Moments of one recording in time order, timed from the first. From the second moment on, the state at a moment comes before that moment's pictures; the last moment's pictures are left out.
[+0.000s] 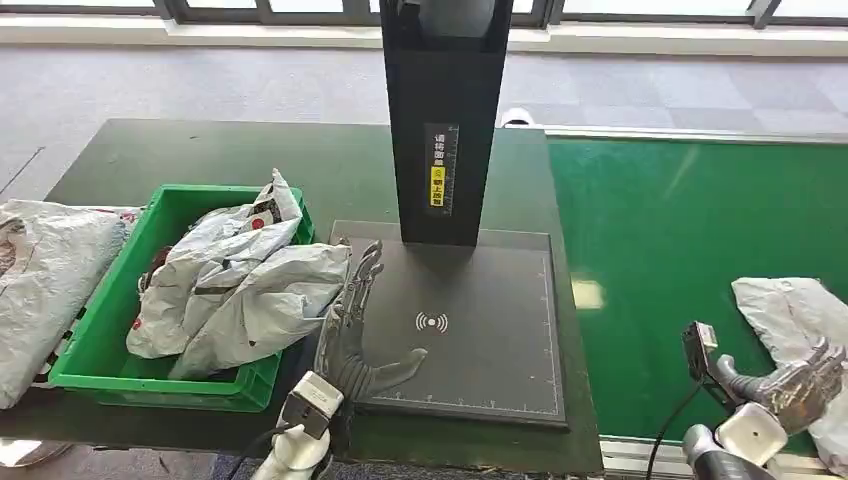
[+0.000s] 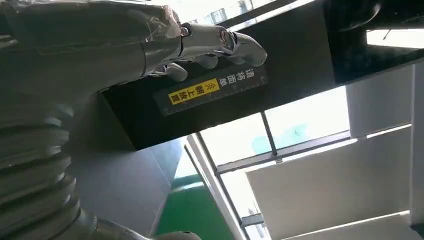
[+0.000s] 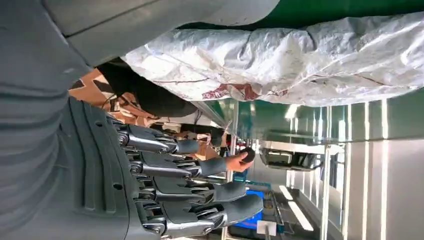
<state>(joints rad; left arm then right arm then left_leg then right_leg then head) -0.08 -0.29 -0.35 -1.24 -0.26 0.06 -0.67 -0.39 -0.17 -0.38 -0.41 1.49 -0.64 0.46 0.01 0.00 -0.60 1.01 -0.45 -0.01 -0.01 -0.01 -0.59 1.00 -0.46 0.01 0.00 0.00</state>
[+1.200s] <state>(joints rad) -0.12 -0.30 -0.35 -1.16 -0.20 0.04 -0.67 -0.32 -0.25 -0.53 -0.36 1.49 -0.53 0.49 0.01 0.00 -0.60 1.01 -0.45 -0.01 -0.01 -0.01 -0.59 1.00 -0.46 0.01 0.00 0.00</state>
